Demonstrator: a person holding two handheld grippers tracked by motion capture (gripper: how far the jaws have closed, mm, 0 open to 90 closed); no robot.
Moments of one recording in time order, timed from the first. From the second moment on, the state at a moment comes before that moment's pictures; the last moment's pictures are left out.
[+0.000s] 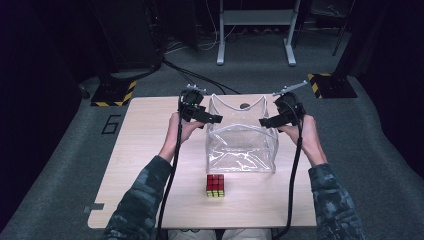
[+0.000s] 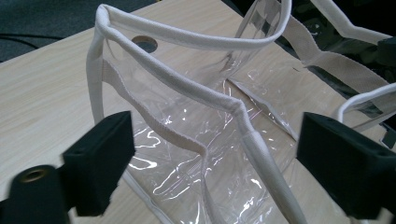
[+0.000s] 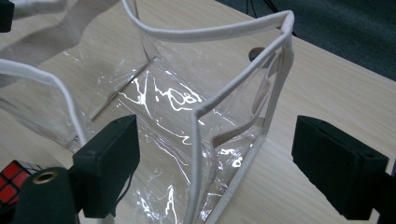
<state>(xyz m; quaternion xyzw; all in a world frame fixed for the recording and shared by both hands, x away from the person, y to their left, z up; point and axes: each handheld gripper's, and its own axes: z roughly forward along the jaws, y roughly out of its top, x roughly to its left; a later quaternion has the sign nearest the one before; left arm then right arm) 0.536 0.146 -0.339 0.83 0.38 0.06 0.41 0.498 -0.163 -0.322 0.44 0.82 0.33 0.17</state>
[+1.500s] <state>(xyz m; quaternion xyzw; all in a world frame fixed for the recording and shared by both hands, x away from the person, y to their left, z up) 0.528 0.163 -0.337 0.83 0.38 0.13 0.39 0.507 -0.151 -0.330 0.43 0.81 0.33 0.21</state>
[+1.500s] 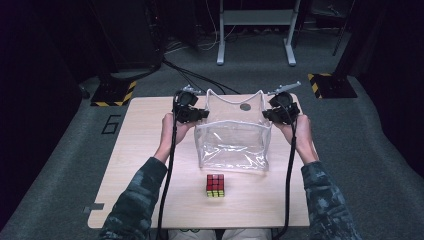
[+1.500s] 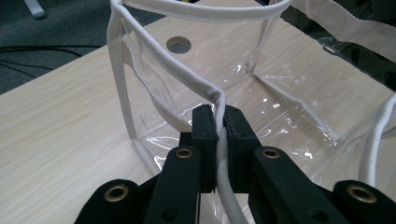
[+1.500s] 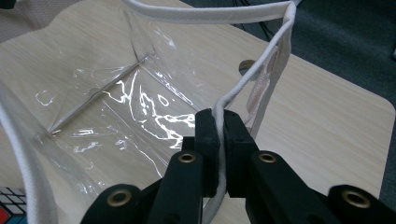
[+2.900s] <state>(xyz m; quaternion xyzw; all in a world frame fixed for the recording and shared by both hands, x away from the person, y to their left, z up) 0.537 0.219 -0.340 0.81 0.43 0.17 0.38 0.548 -0.092 -0.329 0.39 0.83 0.33 0.23</state>
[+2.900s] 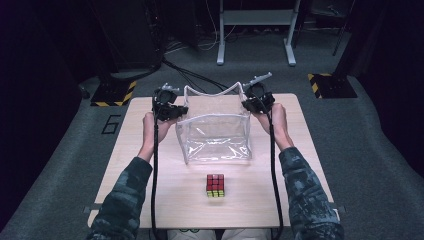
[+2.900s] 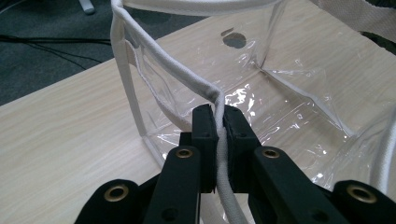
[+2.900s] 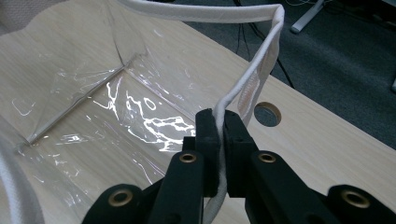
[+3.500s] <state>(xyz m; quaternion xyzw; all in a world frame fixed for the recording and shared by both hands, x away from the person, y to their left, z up) 0.539 0.210 -0.344 0.81 0.42 0.18 0.36 0.544 -0.098 -0.341 0.41 0.82 0.34 0.21</state>
